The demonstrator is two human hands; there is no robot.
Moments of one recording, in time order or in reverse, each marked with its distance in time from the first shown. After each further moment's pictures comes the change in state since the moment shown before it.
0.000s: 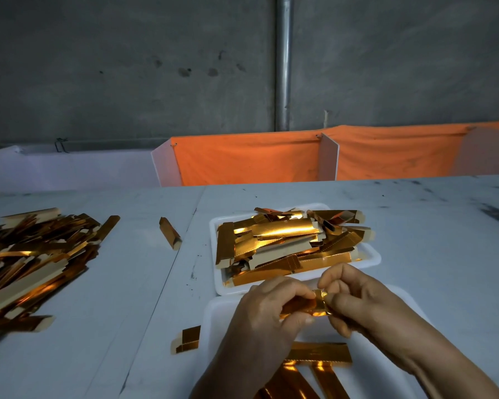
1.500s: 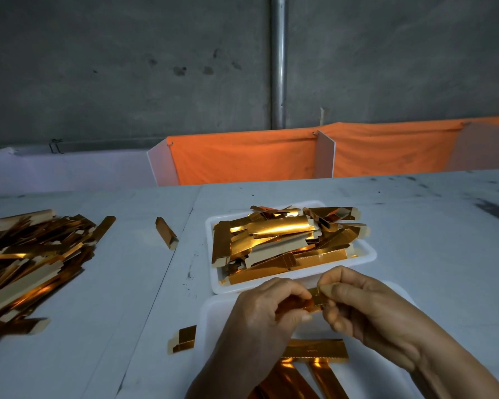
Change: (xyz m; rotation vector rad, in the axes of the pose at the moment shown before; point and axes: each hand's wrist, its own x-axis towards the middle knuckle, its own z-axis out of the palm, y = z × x) left_hand -0.001 0.003 0.000 -0.095 -0.034 -0.083; right_hand -0.005 -0.005 0.000 0.298 0.016 0.188
